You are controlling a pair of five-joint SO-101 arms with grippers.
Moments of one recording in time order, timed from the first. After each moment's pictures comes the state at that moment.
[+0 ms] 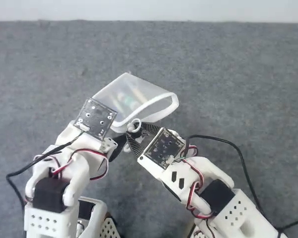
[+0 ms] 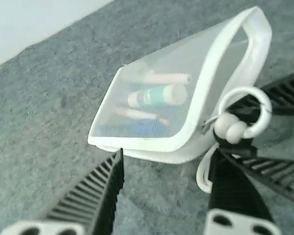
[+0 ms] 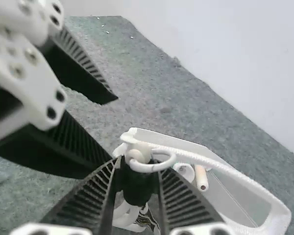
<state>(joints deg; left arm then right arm) 5.3 -73.2 50.0 78.2 -15.3 -48.2 -72.4 66.0 33.2 14.1</state>
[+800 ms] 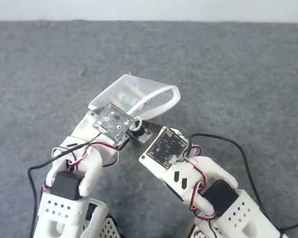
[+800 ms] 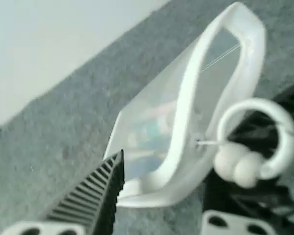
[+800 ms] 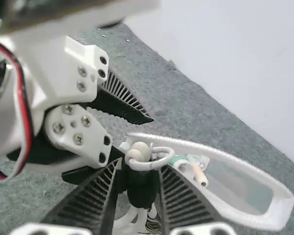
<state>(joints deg) 9.8 -73.5 66.9 52.4 -21.4 -48.5 -73.1 63.6 35.1 14.3</state>
